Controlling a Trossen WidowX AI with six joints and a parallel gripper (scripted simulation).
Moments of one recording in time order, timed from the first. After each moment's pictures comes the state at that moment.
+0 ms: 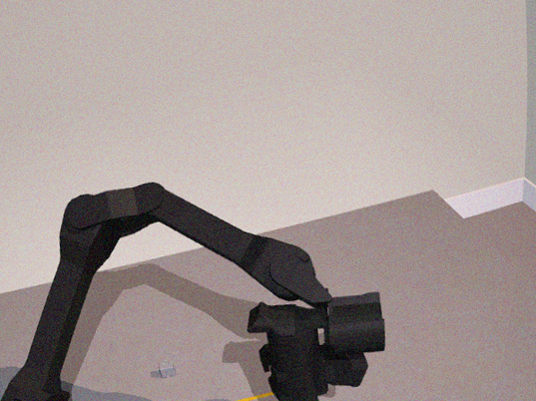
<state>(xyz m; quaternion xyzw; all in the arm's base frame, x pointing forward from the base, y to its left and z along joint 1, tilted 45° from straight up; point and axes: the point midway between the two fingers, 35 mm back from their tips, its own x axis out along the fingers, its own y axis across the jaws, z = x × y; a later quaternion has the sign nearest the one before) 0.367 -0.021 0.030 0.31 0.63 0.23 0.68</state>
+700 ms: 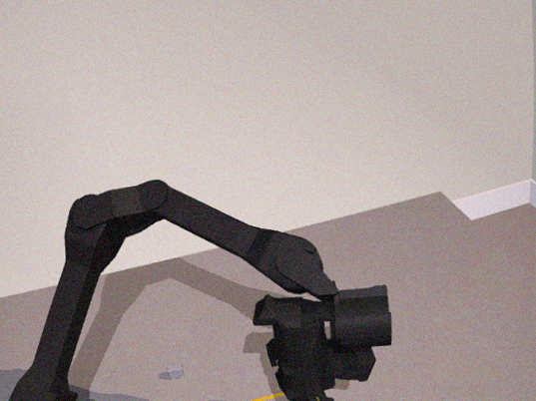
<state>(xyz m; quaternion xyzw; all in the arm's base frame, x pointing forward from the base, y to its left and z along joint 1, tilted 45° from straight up) 0.365 -0.029 0.036 0.31 0.63 0.22 0.67</state>
